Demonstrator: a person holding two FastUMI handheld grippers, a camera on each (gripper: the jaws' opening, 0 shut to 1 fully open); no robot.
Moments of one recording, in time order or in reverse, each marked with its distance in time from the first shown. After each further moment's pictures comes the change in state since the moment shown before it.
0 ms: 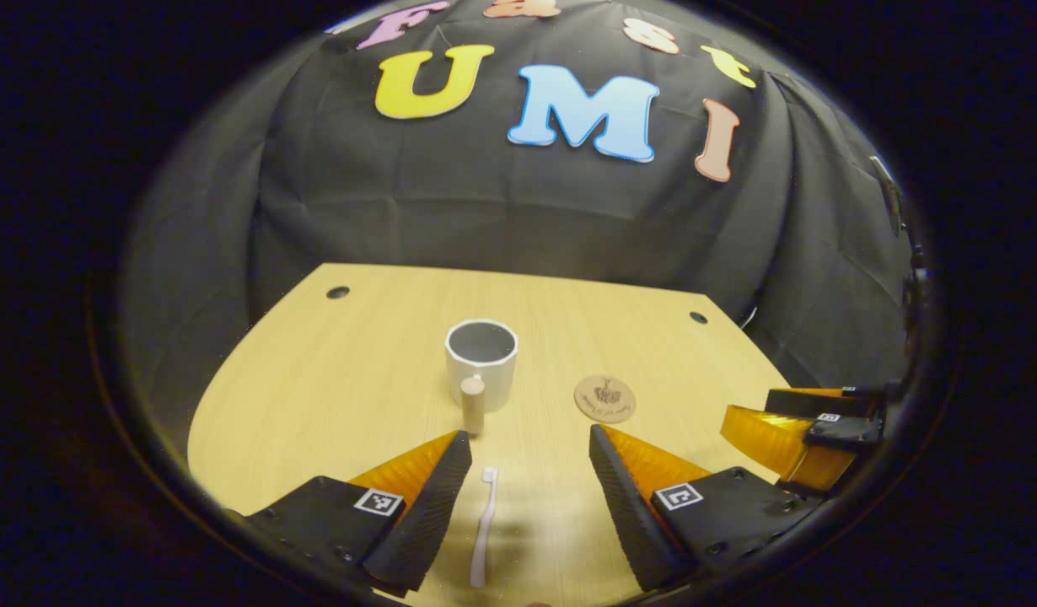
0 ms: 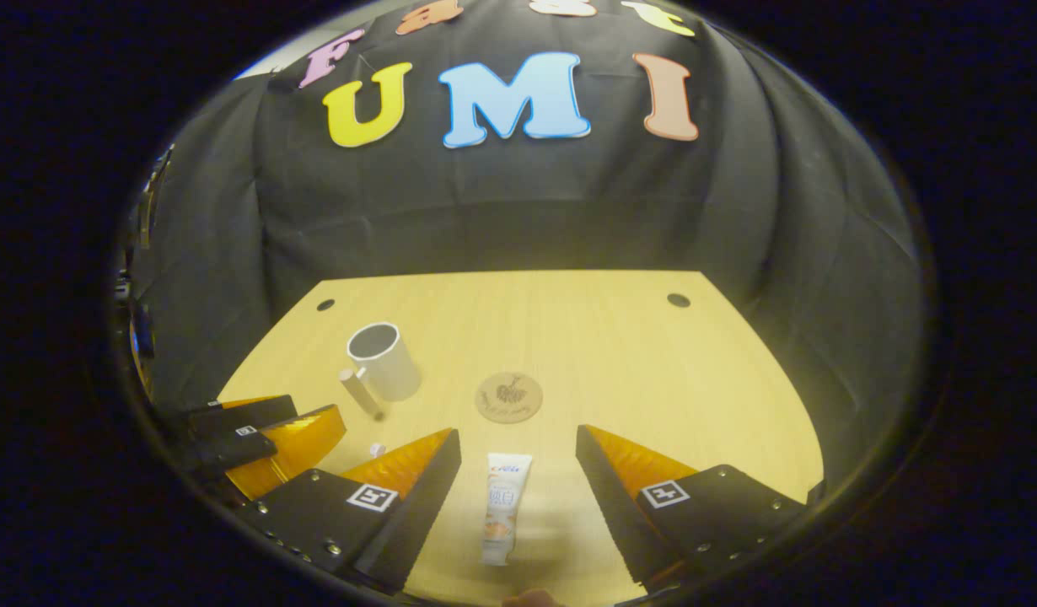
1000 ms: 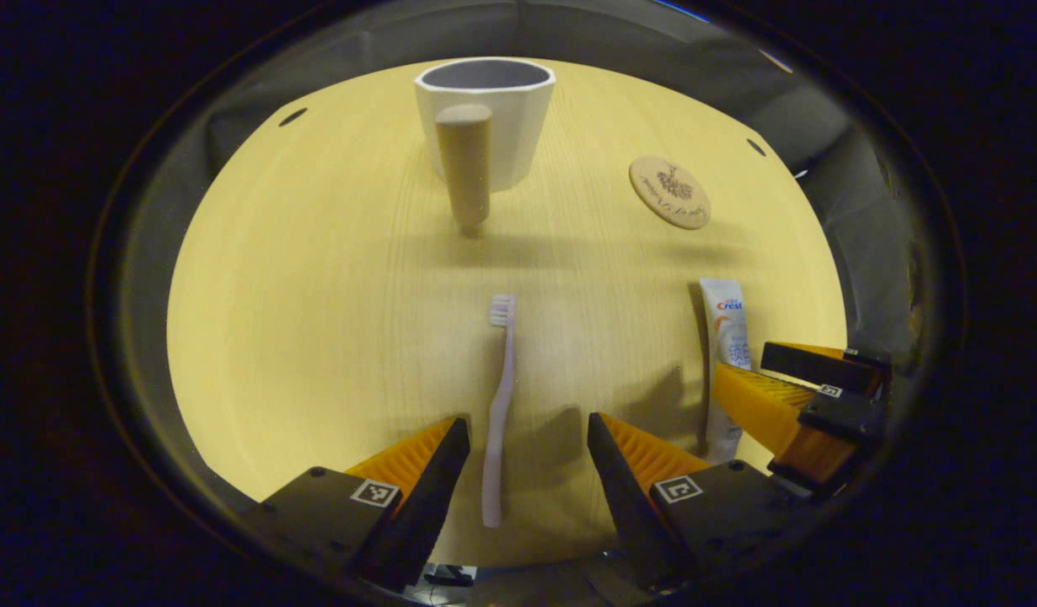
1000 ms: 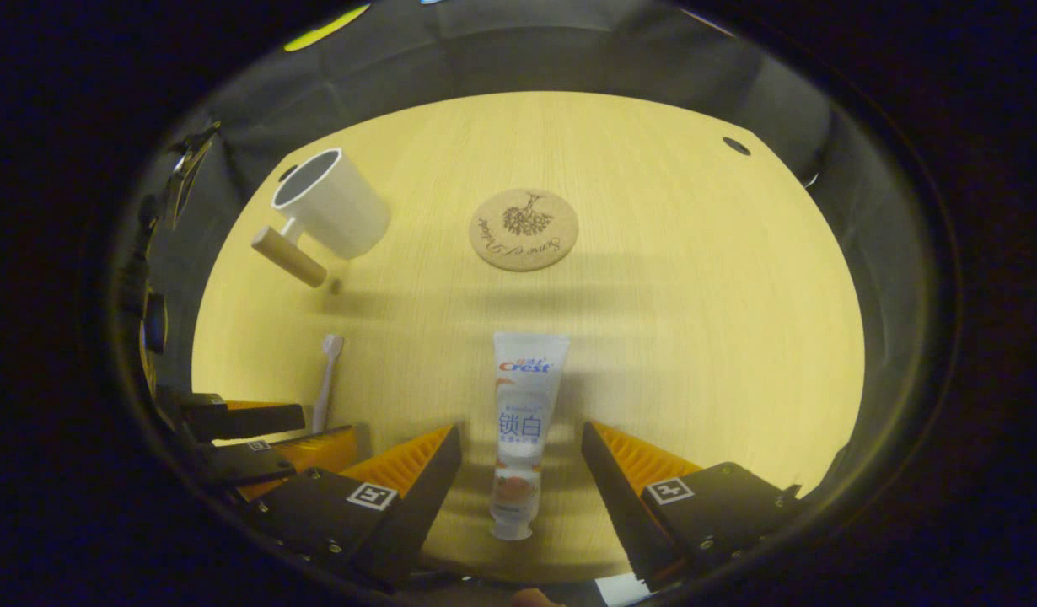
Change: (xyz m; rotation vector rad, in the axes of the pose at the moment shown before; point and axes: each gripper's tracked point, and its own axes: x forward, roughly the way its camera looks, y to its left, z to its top) left arm 0.032 0.031 -0.153 -0.036 0.762 0.047; right arm 0.066 0.013 -0.107 0.010 0.575 0.022
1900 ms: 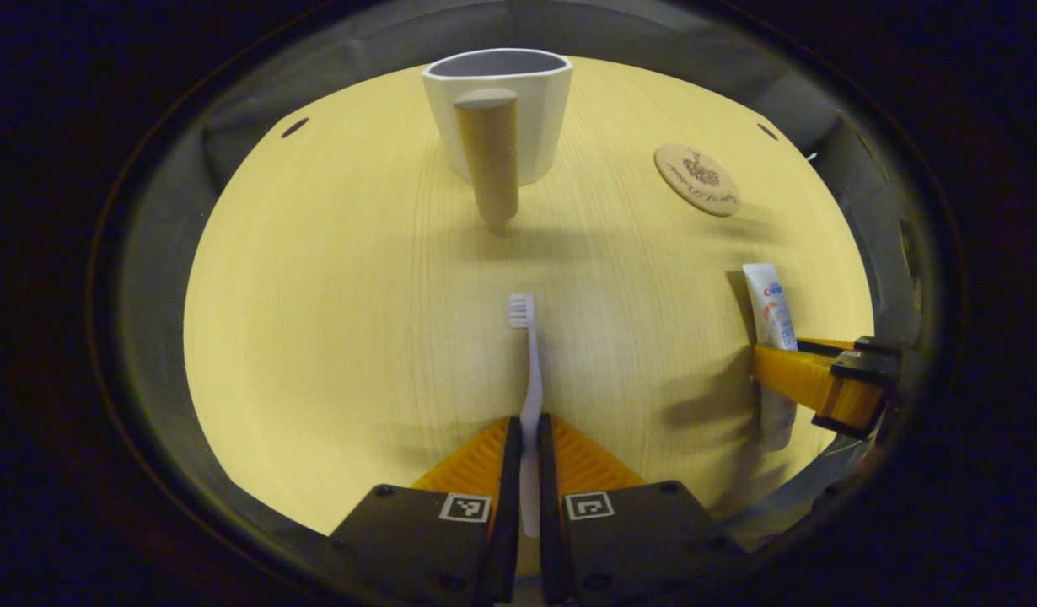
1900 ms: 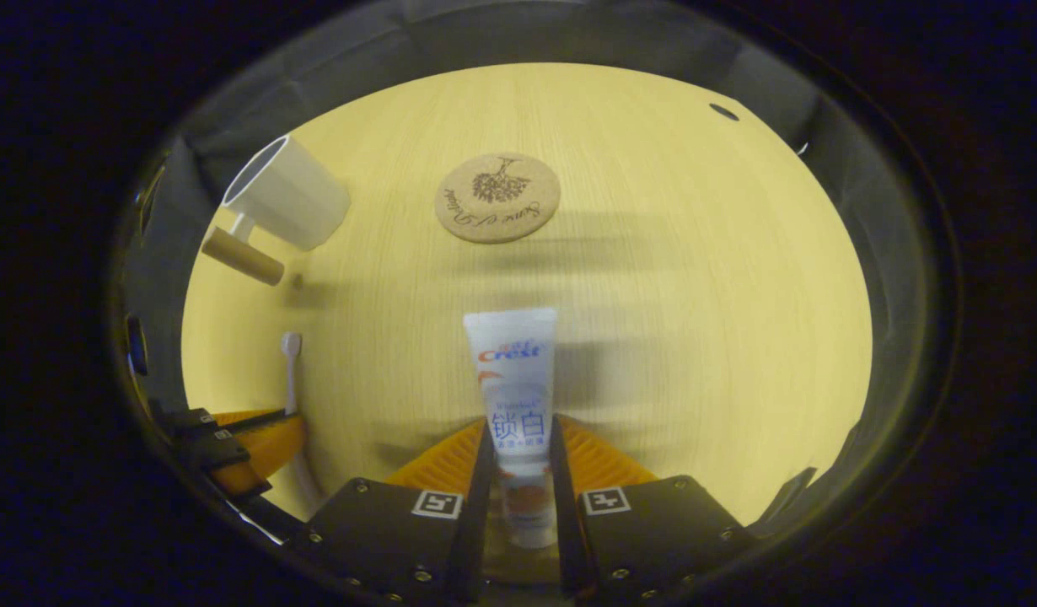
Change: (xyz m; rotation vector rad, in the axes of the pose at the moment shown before) left arm 0.005 0.025 0.011 0.085 -0.040 0.083; right arm 0.017 -0.007 -0.003 0.096 0.059 -0.005
